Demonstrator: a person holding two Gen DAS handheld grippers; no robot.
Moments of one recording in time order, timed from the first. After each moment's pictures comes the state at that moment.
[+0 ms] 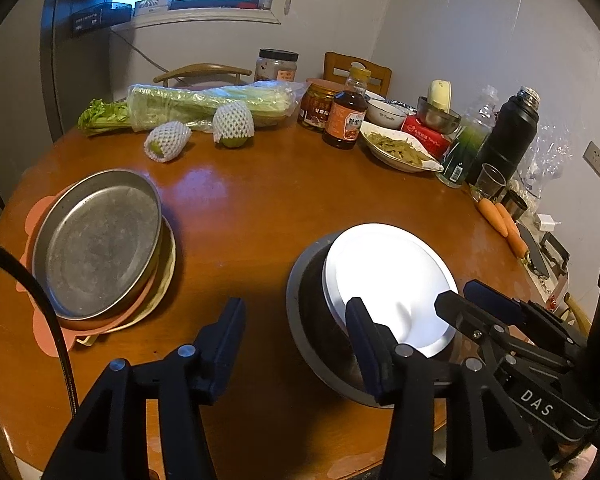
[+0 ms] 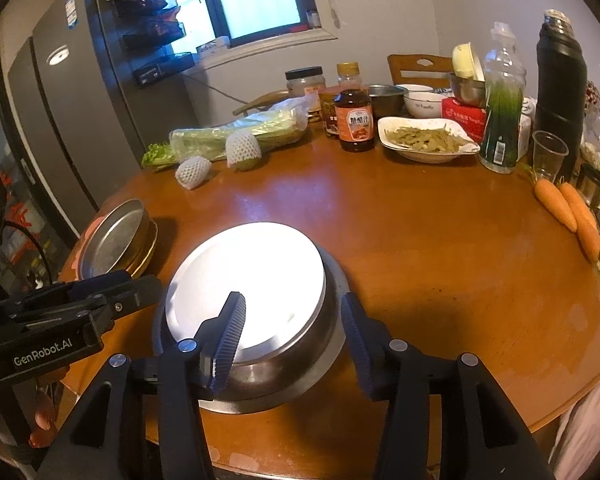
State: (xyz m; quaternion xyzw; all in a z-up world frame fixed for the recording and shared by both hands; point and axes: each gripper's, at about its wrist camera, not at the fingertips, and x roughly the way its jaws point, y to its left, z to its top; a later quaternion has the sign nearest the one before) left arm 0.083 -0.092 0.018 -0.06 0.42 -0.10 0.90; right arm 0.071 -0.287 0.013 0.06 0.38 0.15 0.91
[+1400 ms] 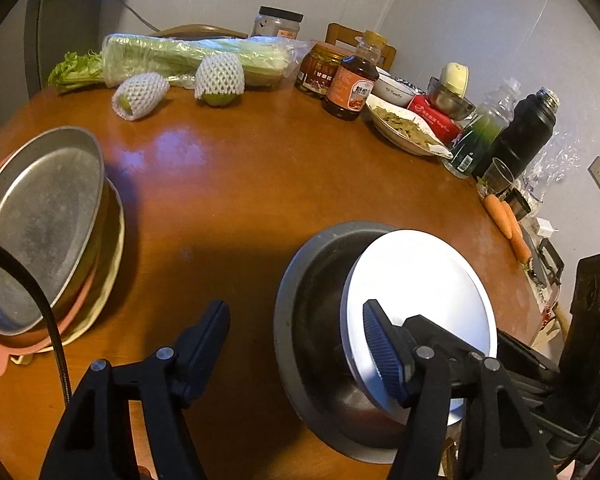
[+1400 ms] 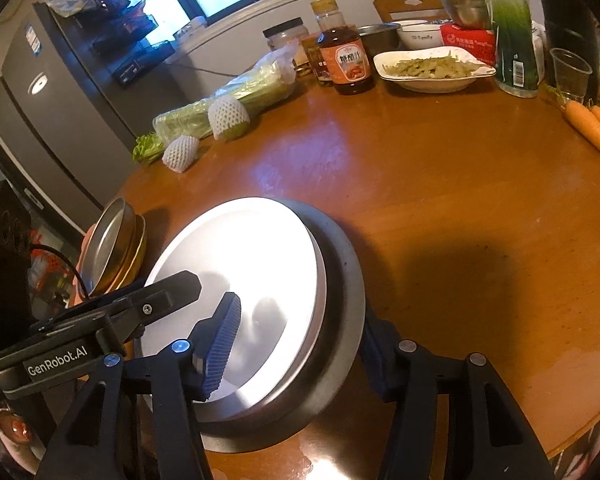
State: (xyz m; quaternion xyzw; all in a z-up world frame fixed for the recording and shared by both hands) left arm 0.131 -0.096 -0.019 -0.10 0.47 -0.12 0.87; right arm 0.109 -0.290 -0.028 0.14 0.45 0.17 0.87
